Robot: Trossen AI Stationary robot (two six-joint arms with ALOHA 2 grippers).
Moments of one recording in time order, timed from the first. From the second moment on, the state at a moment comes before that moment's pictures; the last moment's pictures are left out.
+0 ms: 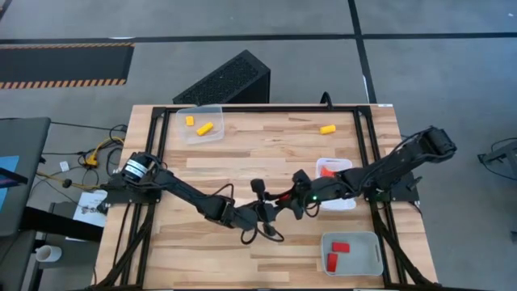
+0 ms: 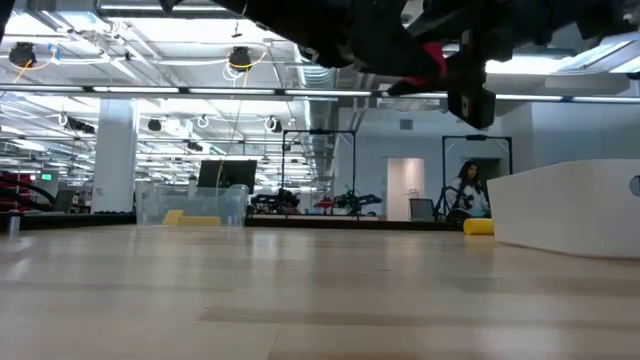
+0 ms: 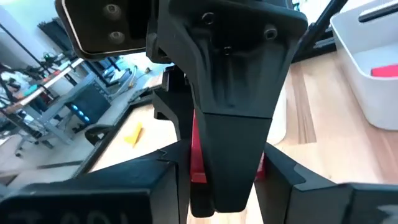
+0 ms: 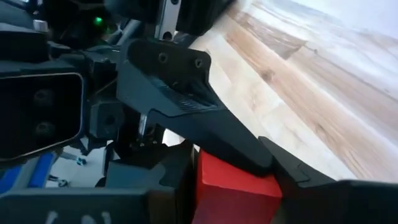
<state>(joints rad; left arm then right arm) -0.39 1.95 1.18 0.42 -0.75 0.20 0.34 1.38 0.68 0.31 0.22 0.91</state>
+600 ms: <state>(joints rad) -0.46 1.62 1.08 0.33 -0.66 0.14 0.60 1.05 0.68 -0.12 0.20 0.70</state>
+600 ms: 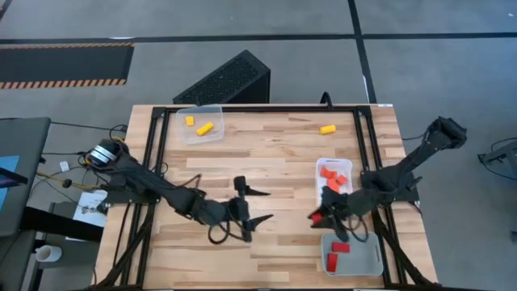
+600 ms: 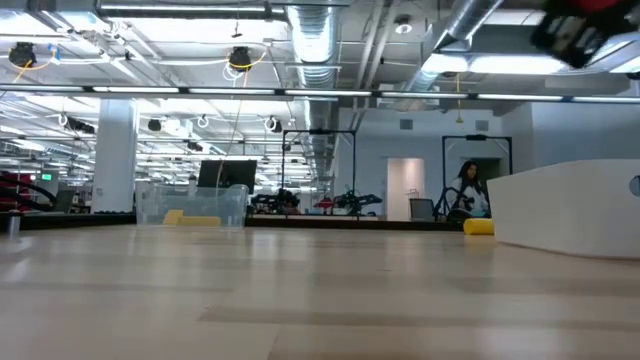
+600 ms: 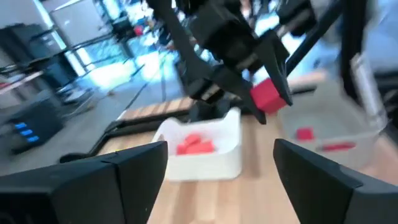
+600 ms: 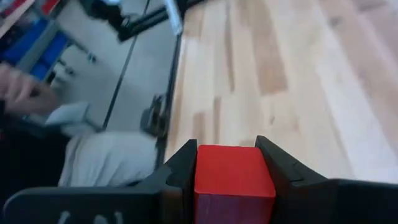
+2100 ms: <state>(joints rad) -0.37 1.53 0.52 1.24 -0.48 -0.01 1.00 1.29 0.68 -0.37 -0.15 1.58</state>
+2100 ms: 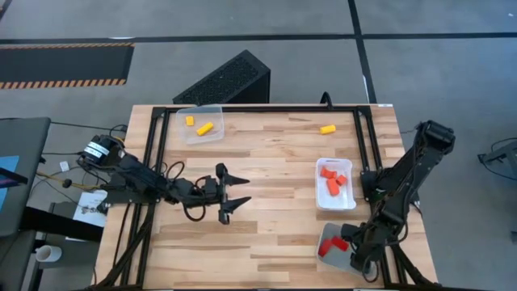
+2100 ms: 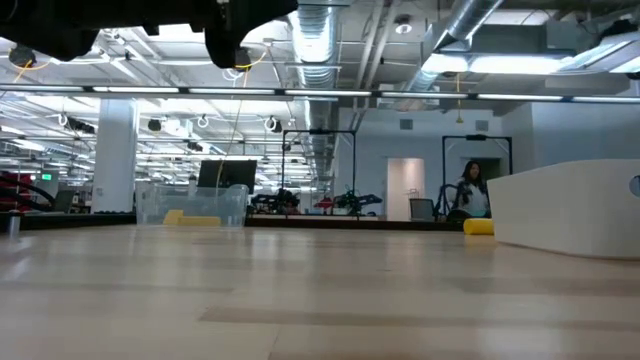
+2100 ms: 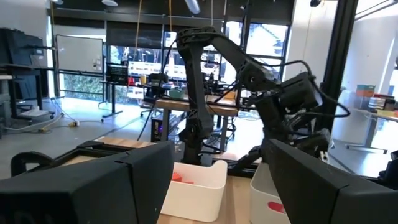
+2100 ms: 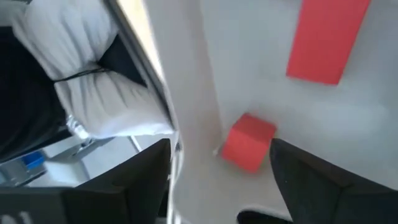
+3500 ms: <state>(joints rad) 0.24 1.53 0.52 1.18 -0.07 -0.19 0.04 0.64 0.54 -0.33 0.11 0.31</state>
